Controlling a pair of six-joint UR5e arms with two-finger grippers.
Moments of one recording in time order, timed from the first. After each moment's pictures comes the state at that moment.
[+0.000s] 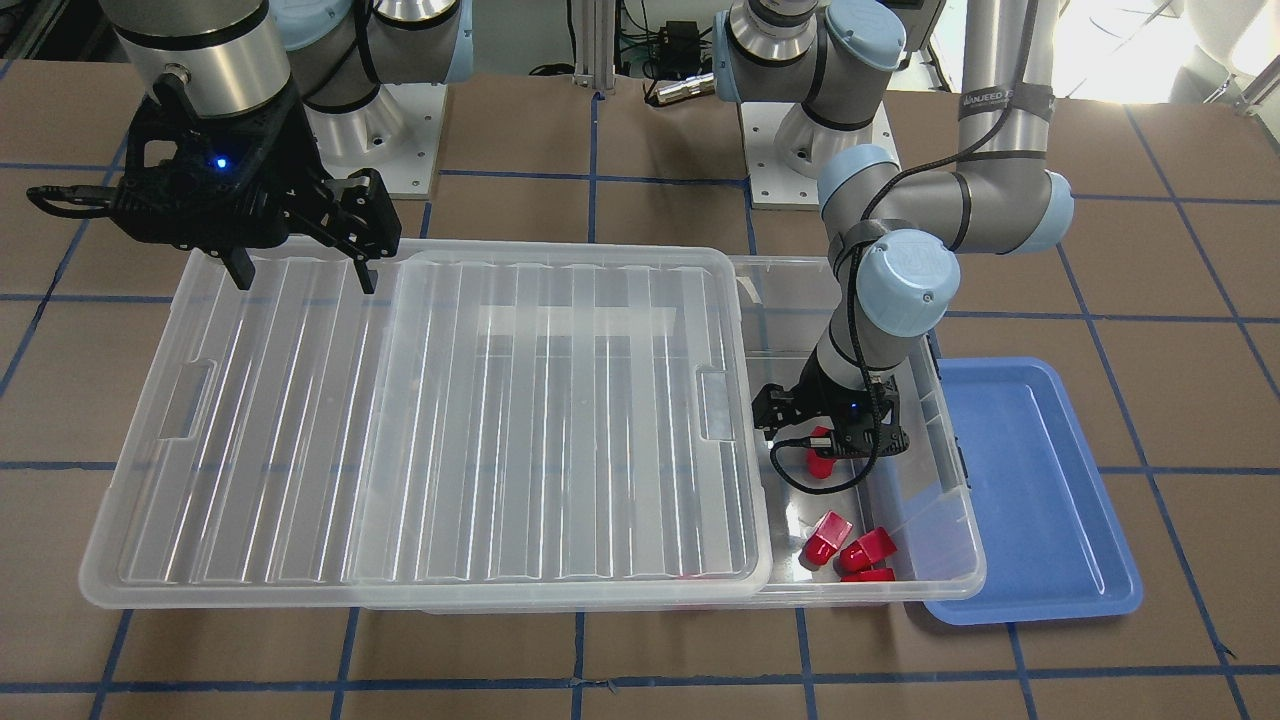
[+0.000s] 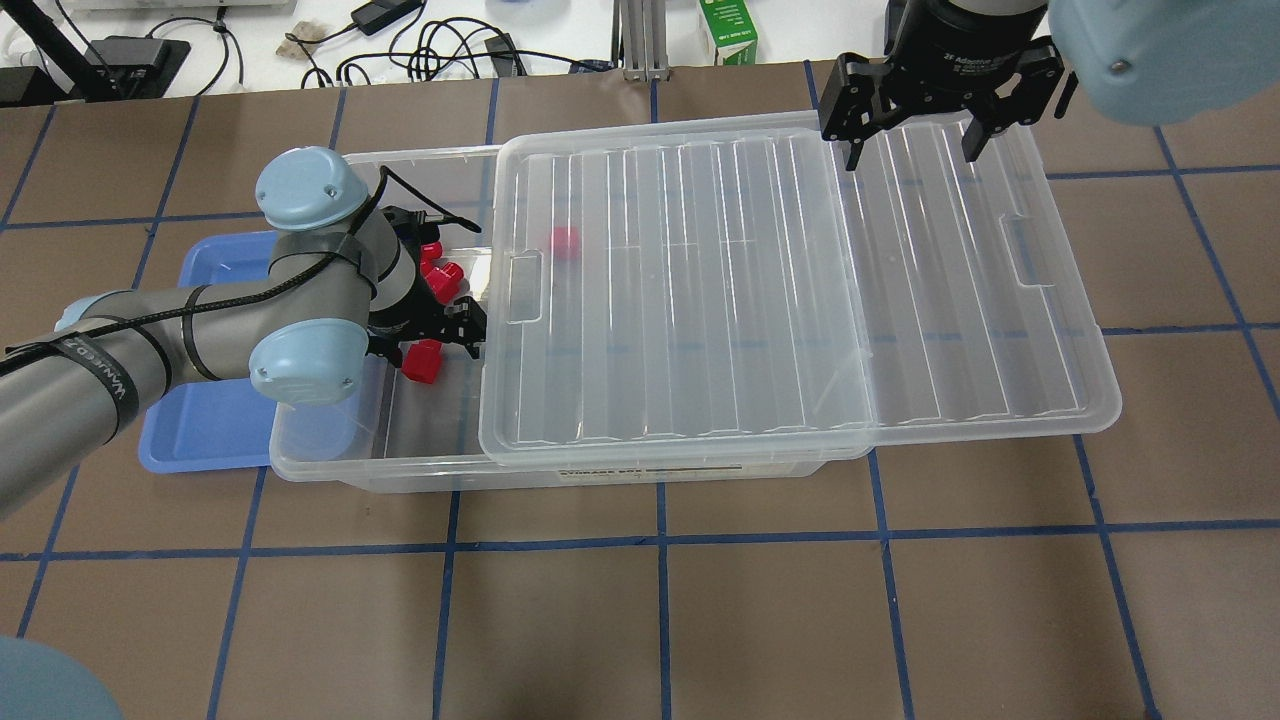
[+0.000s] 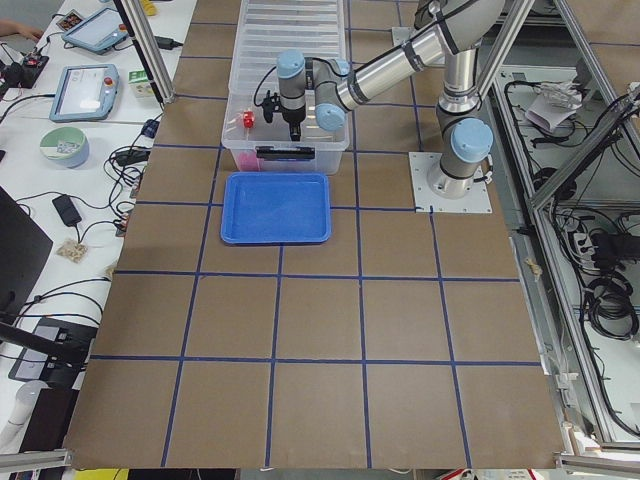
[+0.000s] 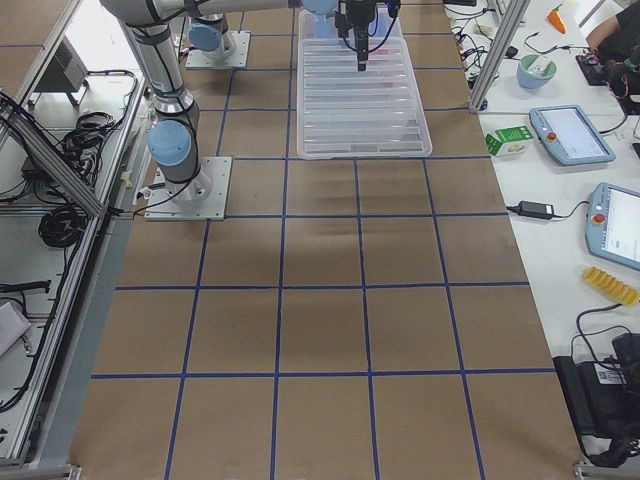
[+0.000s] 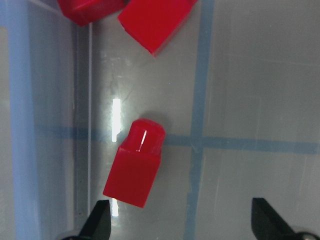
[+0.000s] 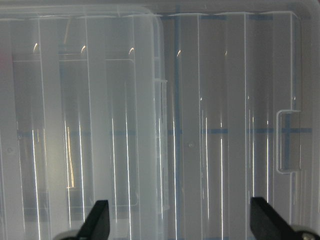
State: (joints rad) left arm -1.53 -1.88 -1.98 -0.85 1.56 -0.03; right arm 1.65 -1.49 1.44 -1.62 -1.62 0.07
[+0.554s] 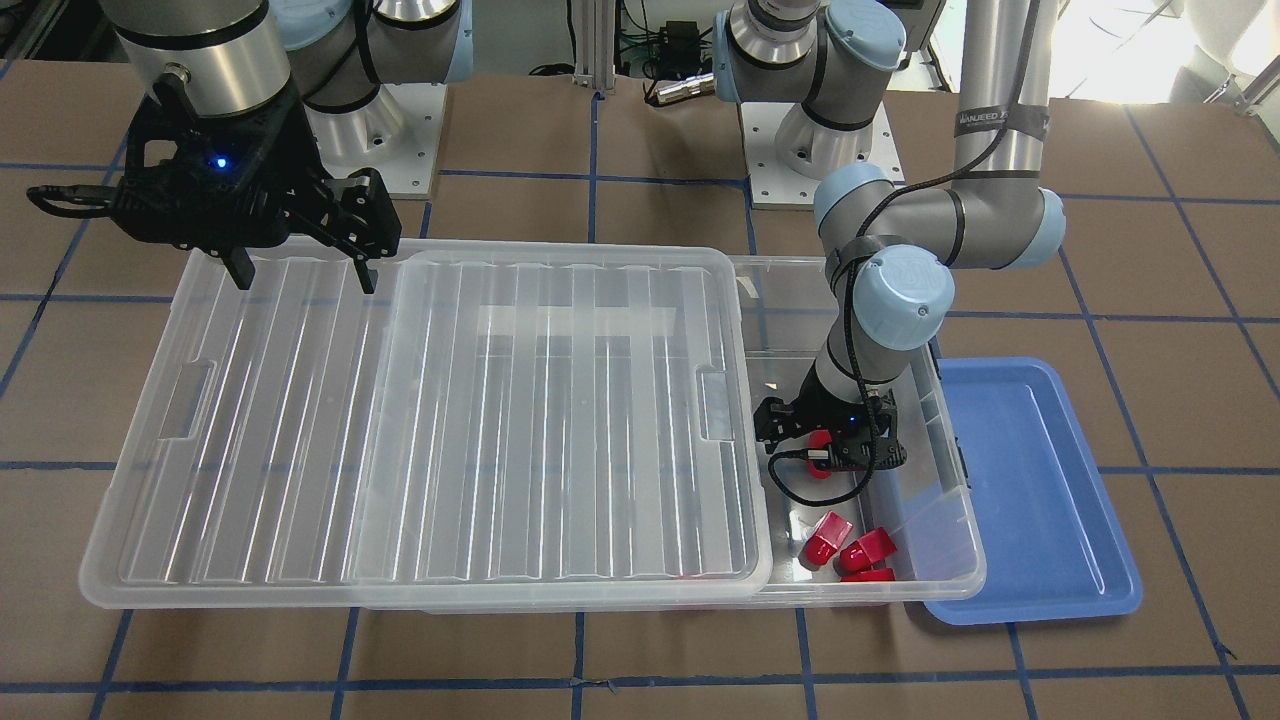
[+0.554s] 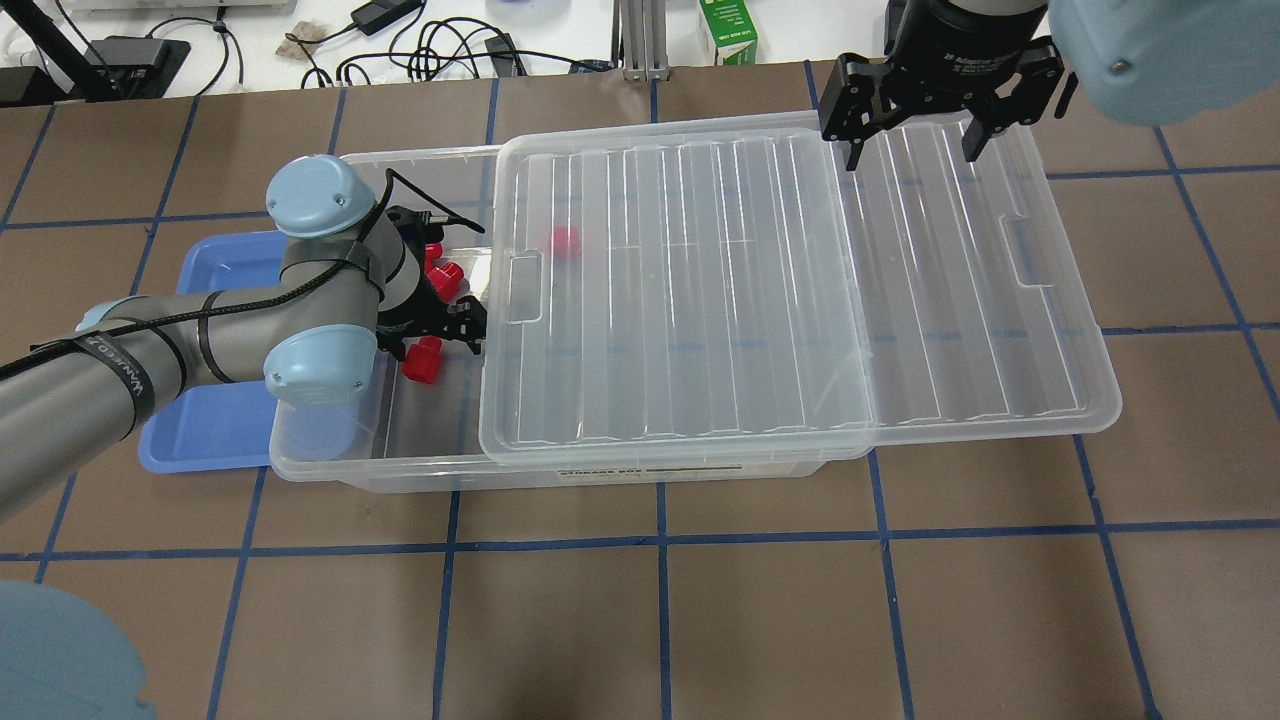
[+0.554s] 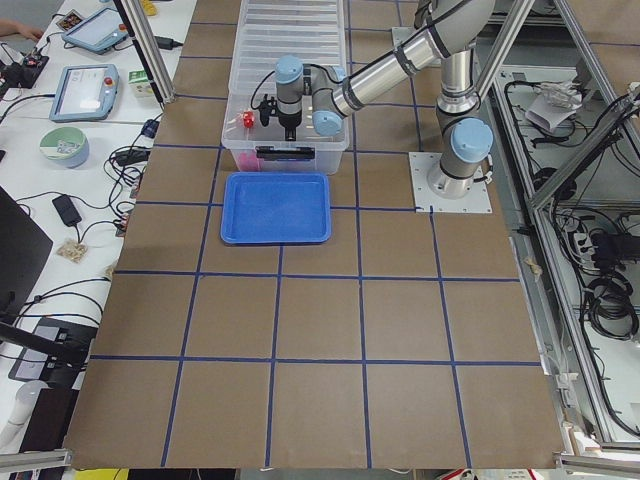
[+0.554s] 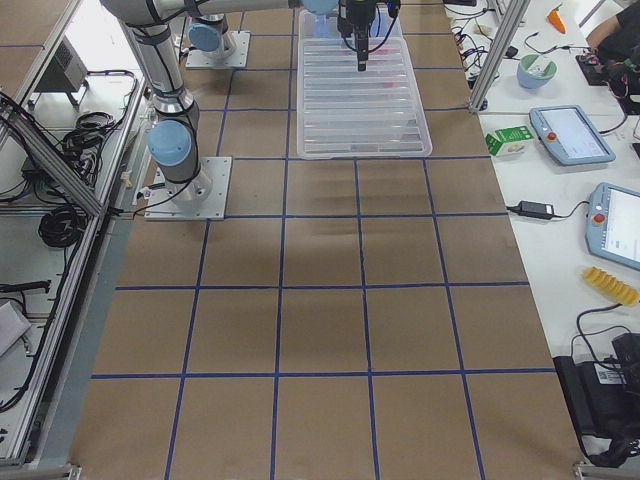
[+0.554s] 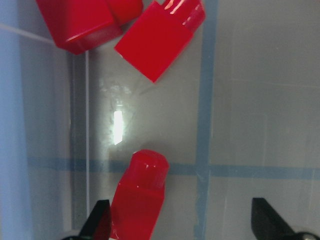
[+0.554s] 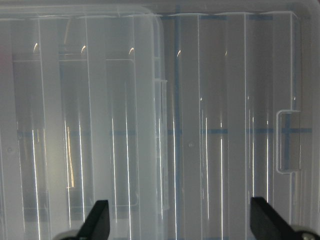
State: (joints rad) left arm -1.53 -1.91 -1.98 -0.80 1.56 -0.01; right arm 1.65 -1.49 1.44 -1.62 -1.62 0.07
